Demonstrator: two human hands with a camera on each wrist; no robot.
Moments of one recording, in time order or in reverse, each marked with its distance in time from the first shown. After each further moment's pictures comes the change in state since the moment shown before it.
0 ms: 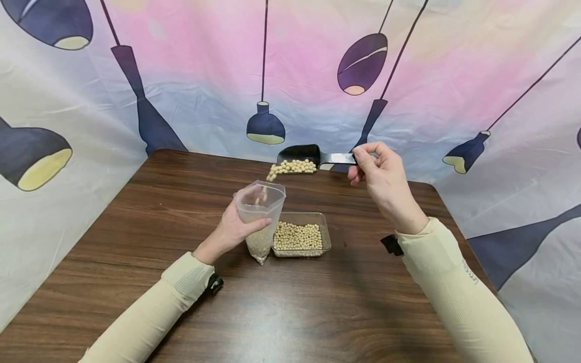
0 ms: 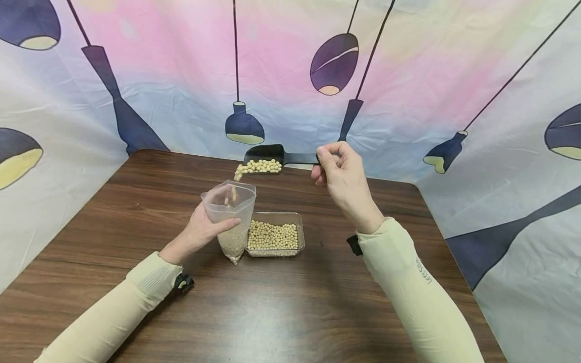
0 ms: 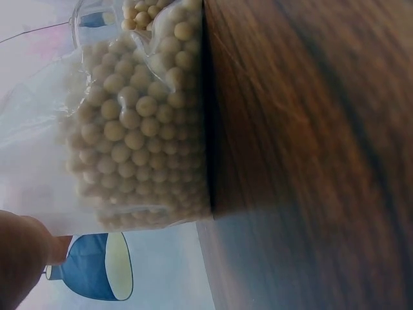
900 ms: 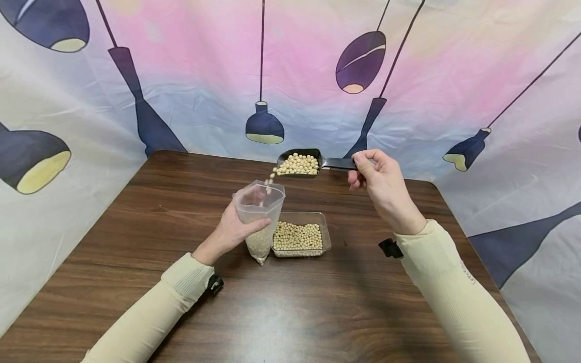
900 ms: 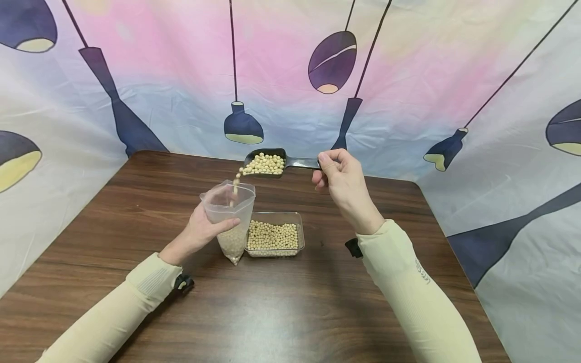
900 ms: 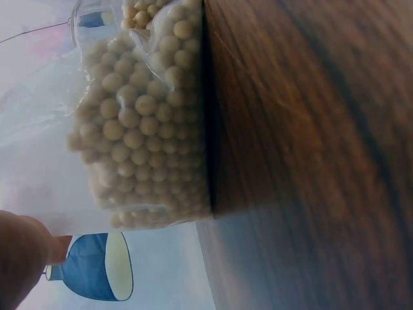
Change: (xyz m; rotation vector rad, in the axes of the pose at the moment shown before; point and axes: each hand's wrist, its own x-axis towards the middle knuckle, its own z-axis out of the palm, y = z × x) left_hand -0.002 0.027 0.002 -0.024 -0.016 0.018; right_hand -0.001 0.014 -0.005 0.088 -0.017 0.108
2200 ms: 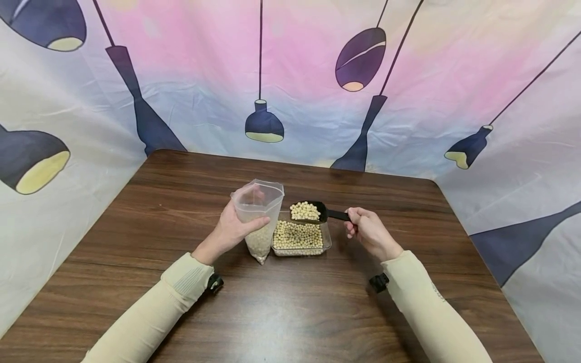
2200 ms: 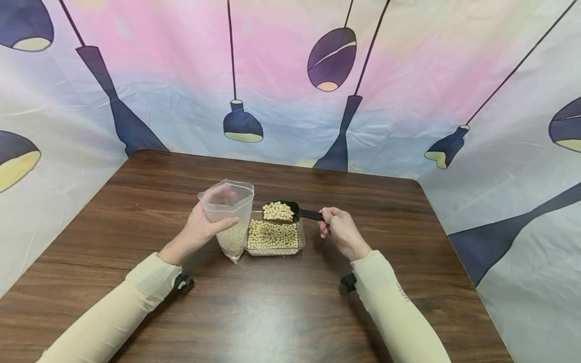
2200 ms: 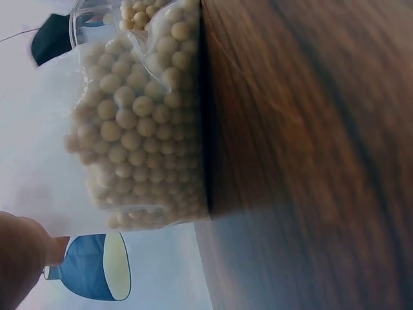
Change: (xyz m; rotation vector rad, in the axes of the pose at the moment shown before) left_hand 0.004 -0.031 -0.002 -0.024 0.020 0.054; right_hand -0.026 0.134 -0.027 0.097 -0.121 0.508
